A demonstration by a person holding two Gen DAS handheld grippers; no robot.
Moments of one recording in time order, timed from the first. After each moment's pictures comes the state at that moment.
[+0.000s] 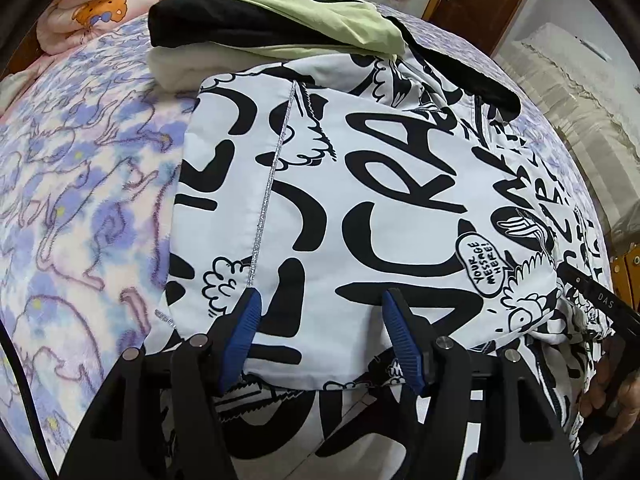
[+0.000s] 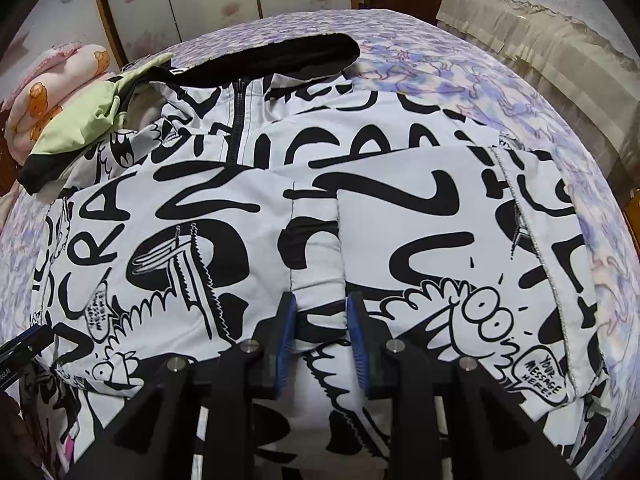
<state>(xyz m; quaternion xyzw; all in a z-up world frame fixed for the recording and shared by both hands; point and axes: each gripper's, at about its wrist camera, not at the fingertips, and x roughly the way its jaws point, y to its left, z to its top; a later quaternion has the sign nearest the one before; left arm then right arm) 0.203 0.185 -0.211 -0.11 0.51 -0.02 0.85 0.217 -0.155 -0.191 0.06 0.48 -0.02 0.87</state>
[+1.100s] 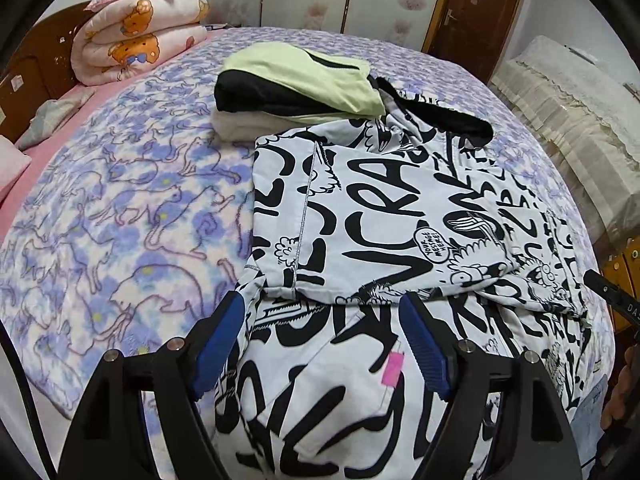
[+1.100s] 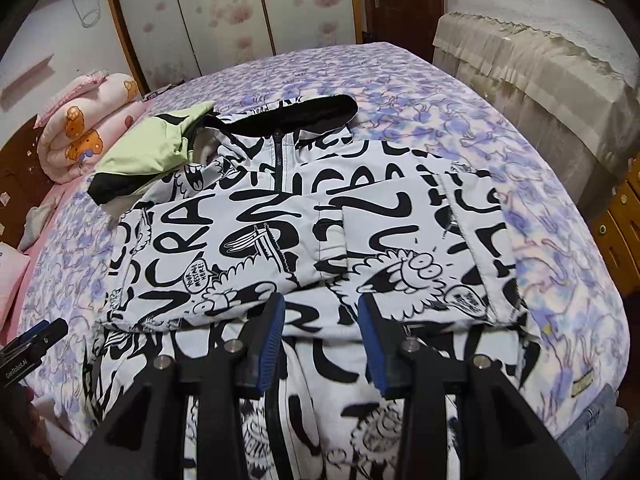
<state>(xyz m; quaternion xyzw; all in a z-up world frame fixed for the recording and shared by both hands) 0.096 0.199 -0.104 -0.09 0.46 0.01 0.88 0.103 -0.161 -0.087 0.08 0.44 0.00 0.90</state>
